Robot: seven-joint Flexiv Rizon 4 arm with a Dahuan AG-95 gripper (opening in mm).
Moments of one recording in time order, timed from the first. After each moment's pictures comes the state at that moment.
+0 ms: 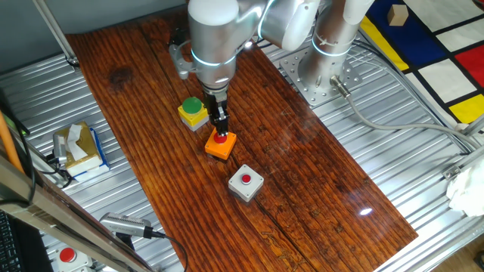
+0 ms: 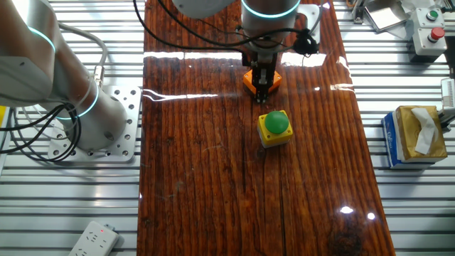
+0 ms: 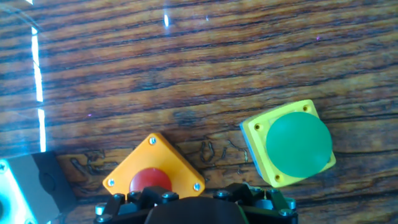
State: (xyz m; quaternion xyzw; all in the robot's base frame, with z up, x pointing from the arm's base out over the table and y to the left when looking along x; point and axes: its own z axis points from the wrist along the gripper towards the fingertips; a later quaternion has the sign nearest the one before) arm 0.448 0.068 0.087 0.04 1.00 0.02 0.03
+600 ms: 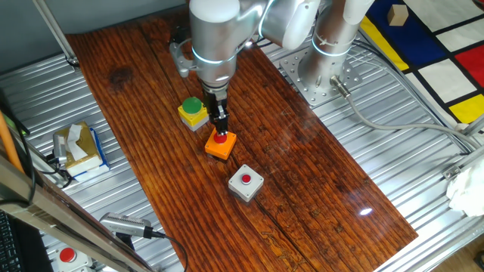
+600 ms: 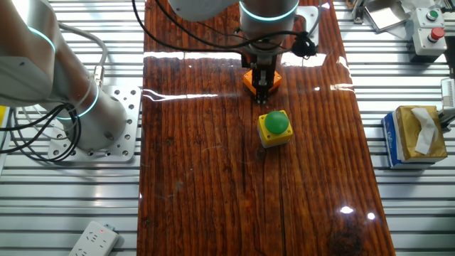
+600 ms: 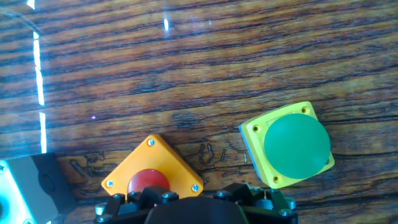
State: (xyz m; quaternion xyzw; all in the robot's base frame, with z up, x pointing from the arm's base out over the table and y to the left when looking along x) arm 0.449 0.065 0.090 0.04 1.00 0.02 0.03
